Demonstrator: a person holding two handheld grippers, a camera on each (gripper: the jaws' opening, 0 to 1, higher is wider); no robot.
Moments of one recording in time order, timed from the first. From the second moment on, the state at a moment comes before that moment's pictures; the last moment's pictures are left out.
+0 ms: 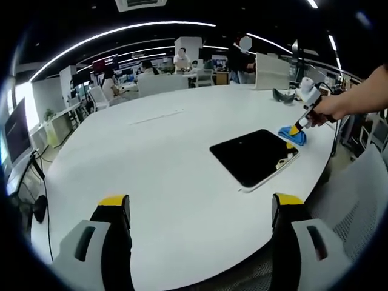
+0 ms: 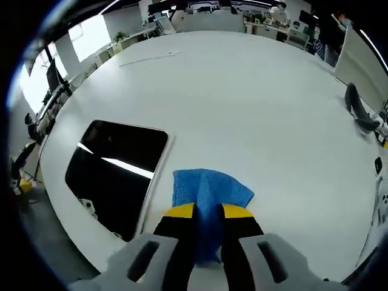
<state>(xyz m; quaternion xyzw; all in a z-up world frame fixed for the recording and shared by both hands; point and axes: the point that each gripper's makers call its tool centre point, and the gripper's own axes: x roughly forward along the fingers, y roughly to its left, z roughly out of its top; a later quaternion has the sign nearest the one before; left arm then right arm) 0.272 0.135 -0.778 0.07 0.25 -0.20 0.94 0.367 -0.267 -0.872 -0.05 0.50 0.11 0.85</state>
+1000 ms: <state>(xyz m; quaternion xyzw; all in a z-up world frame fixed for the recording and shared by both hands) 0.261 0.122 -0.792 0.07 0.28 -0.24 0.93 0.408 -0.223 -0.831 0.09 0.52 0.07 0.85</state>
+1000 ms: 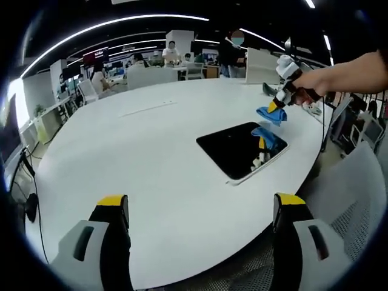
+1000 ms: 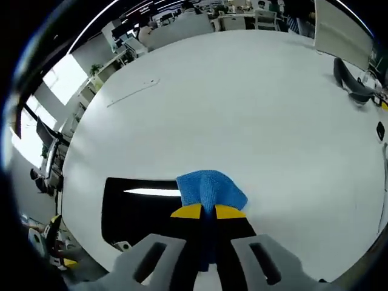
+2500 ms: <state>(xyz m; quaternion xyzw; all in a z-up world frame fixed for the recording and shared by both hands) 0.254 0.120 -0.797 0.06 0.28 -0.26 0.92 0.422 -0.126 -0.866 0.09 0.56 0.07 0.82</state>
